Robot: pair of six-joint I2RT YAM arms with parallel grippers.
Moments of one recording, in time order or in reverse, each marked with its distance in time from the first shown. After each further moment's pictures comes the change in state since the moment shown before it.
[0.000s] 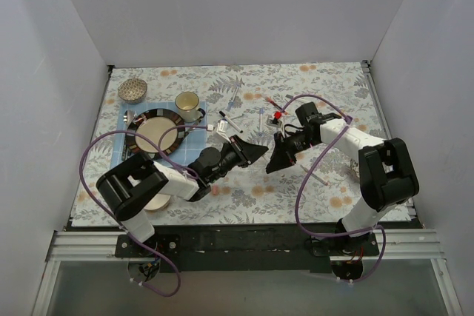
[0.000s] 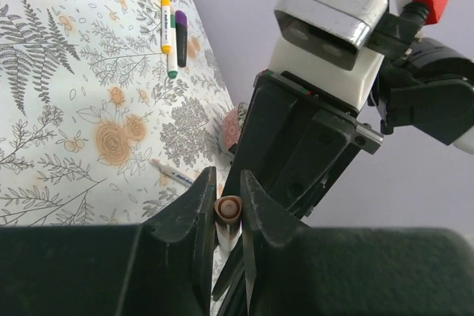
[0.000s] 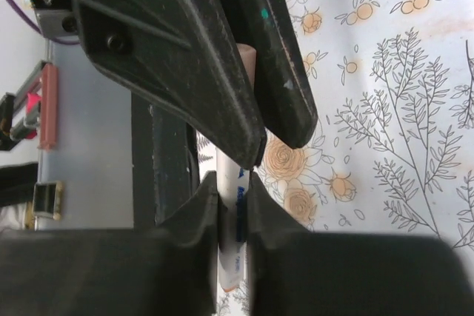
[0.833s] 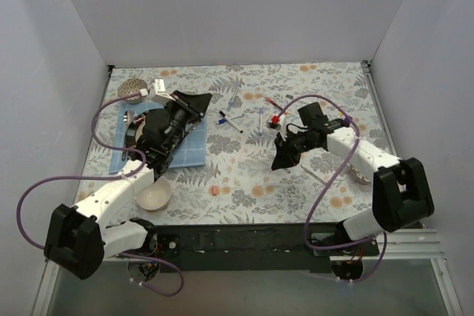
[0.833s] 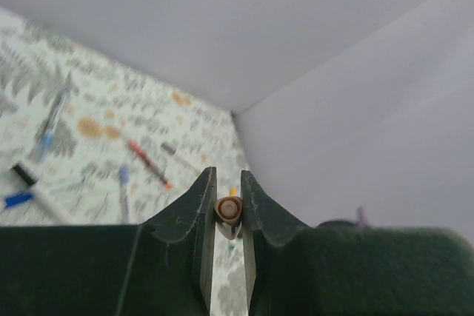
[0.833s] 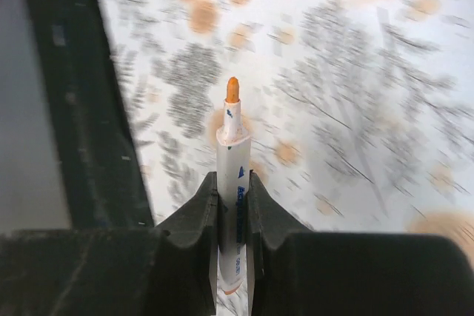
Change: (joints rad) left arm 0.416 -0.507 0.199 -0.557 -0.083 0.188; right arm 0.045 -0.099 -0.037 0.069 0.225 0.056
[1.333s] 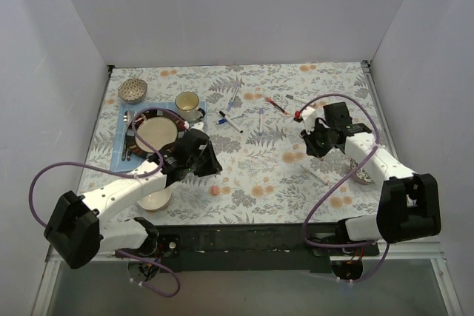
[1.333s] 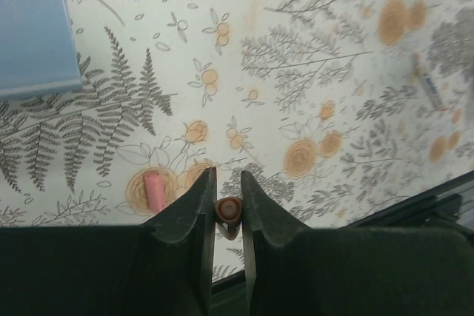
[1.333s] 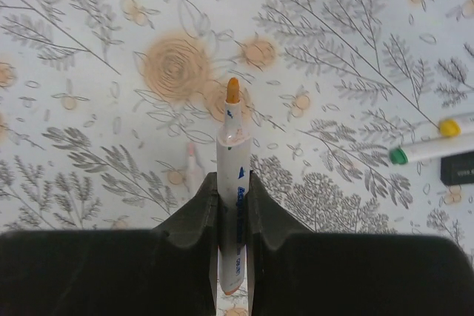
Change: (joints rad) left arm -0.211 0.004 0.018 -0.959 0.076 0.095; right arm -0.166 -0.189 -0.100 0.100 0.612 -0.014
